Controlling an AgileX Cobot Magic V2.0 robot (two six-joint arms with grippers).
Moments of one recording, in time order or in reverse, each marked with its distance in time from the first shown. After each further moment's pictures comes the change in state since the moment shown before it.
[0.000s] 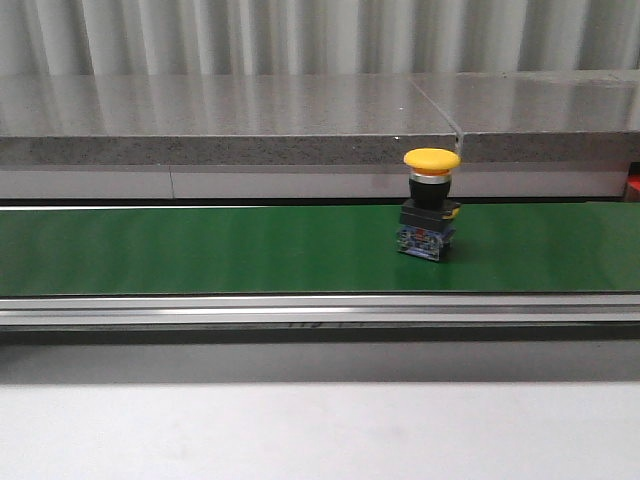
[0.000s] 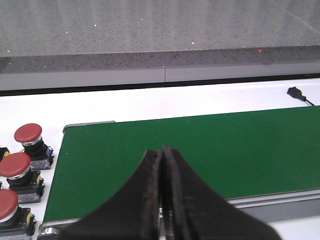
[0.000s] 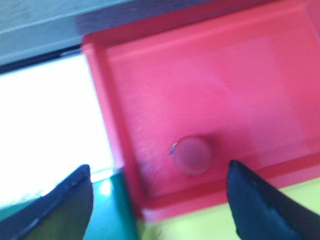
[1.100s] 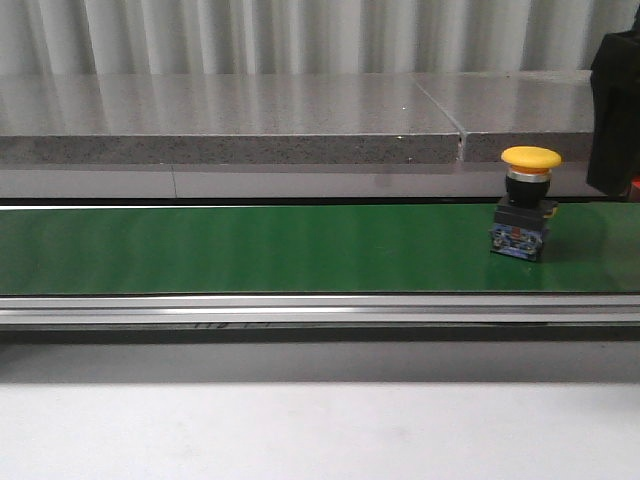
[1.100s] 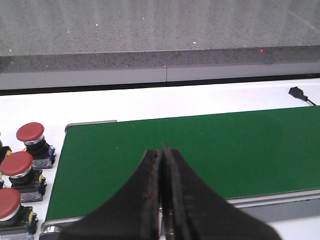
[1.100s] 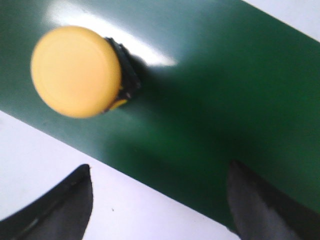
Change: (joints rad) left arm 0.000 0.000 0.000 0.000 0.000 0.000; right arm 0.558 -0.121 0.289 0.000 0.181 -0.198
